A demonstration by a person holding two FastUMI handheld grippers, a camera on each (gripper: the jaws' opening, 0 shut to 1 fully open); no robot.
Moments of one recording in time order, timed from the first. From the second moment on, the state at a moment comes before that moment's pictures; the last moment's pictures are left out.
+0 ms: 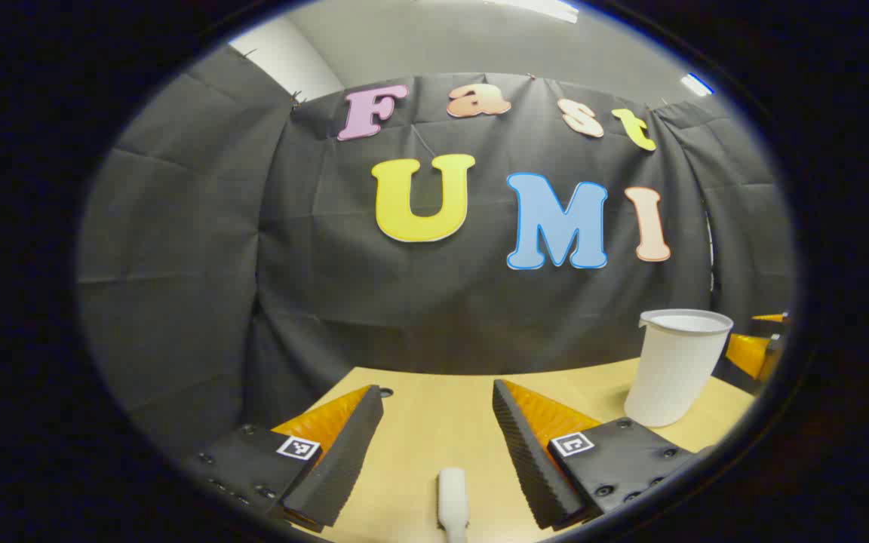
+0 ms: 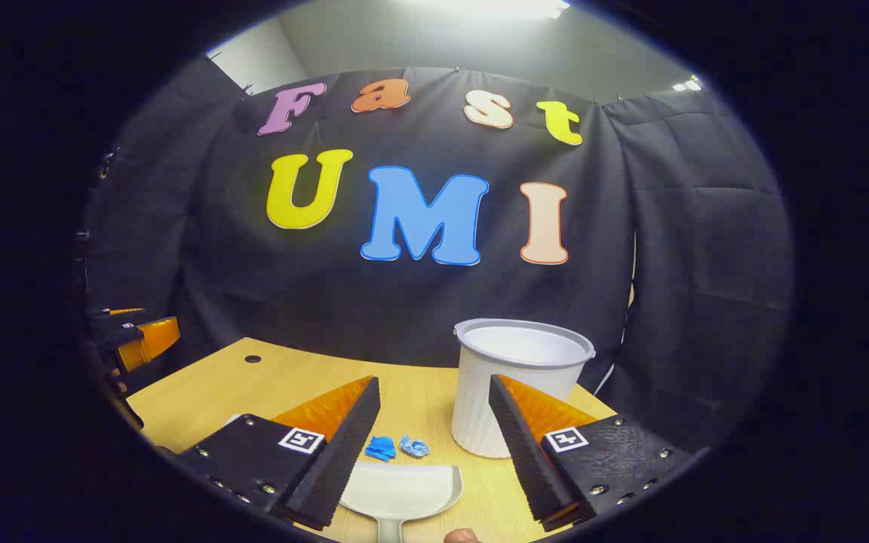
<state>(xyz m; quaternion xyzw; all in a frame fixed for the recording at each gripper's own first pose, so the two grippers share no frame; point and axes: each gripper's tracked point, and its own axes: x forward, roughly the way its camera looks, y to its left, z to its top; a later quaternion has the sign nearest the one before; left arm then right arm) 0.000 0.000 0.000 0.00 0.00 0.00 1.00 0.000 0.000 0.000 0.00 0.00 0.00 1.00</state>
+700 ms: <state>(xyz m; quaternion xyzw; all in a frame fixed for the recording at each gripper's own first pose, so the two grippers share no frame) -0.004 -0.016 -0.001 0.02 0.00 -0.02 1.00 -0.009 0.017 -0.002 0.00 0.01 0.01 1.00</state>
